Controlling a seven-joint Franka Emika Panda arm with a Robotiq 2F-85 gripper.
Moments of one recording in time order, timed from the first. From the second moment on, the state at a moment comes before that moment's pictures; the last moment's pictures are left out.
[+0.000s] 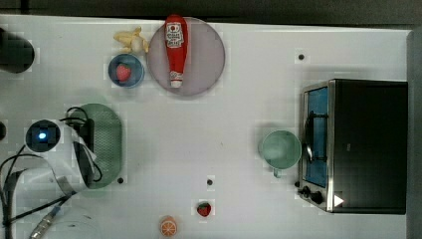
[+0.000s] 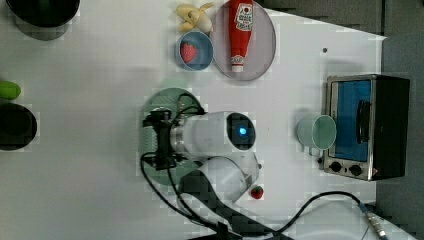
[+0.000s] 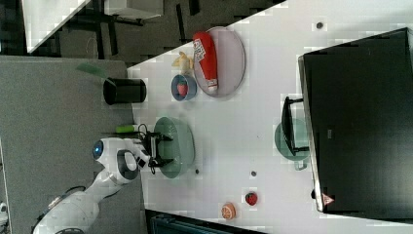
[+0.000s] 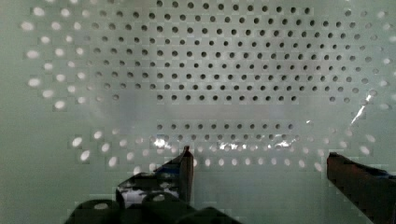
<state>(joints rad) 0.57 0.64 0.16 -1.97 0.28 1.05 1.19</state>
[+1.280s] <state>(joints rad) 0.65 0.11 -0.26 -1.92 0.10 0.55 0.56</state>
